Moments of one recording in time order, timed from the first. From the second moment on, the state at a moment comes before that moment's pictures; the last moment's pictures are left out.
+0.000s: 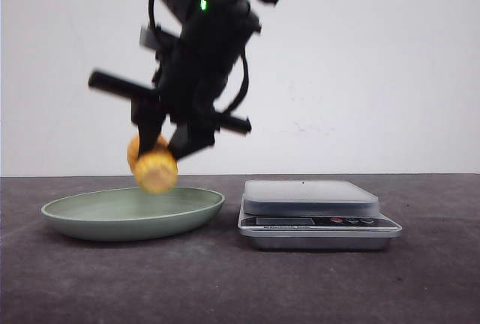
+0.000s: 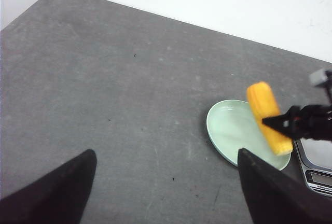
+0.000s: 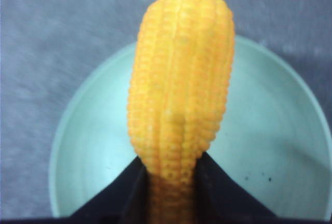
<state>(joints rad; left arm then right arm) -0.41 0.24 1.26 -1.42 -0.38 -0.41 0.85 1.99 1.40 -0.17 0.03 0.49</state>
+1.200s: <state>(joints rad) -0.41 0.24 1.26 -1.42 -0.38 -0.39 0.58 0.79 1.40 -0.97 0.23 0.21</state>
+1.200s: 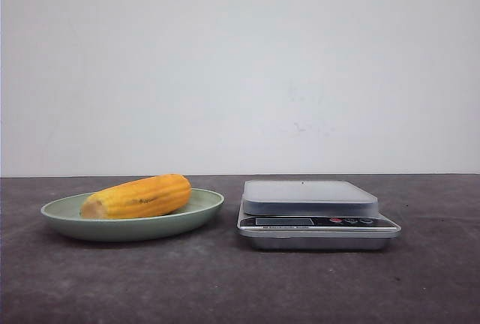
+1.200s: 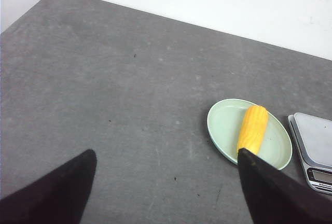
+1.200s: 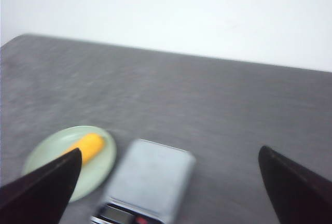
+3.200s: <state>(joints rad) -0.32 0.15 0.94 -1.05 -0.34 -0.32 0.59 0.17 0.94 -0.98 0.24 0.17</state>
